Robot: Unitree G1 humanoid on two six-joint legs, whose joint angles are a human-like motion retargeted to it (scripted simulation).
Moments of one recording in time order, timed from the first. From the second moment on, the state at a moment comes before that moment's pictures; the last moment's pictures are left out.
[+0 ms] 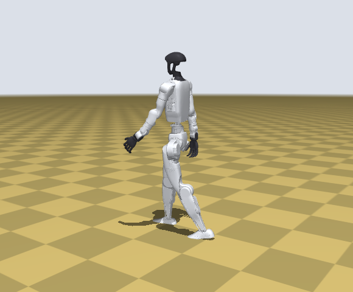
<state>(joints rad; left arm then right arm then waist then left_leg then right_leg) -0.36 0.17 0.31 1.35 0.28 -0.27 -0.09 0.17 -0.08 -0.24 1.53 -0.01 -0.10 0.16 -0.10 -0.07 -0.06 0.24 -0.06 0.04 0.15 -0.23 0.04 -0.38 -0.06 -0.10 0.28 0.06 -0.01</state>
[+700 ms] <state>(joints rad) 0.28 0.08 0.35 1.60 0.58 -0.21 0.00 -0.39 -0.10 -0.18 1.17 0.16 -0.15 0.01 0.08 -0.10 0.00 -0.33 -0.04 0.09 0.16 0.00 -0.02 0.17 0.04 -0.08 0.05 -0.21 -0.12</state>
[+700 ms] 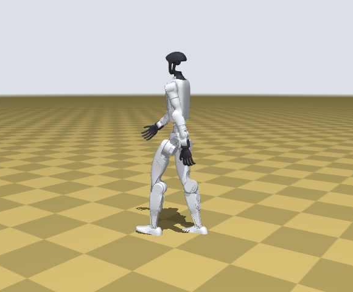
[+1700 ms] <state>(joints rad) -0.40 0.17 0.36 1.39 0.39 -0.26 -0.08 0.19 -0.10 -0.25 1.63 -0.06 -0.12 0.19 -0.11 -0.07 -0.07 0.24 -0.10 0.03 0.14 -0.21 0.06 -0.39 -0.05 -0.13 0.26 0.06 -0.01</state>
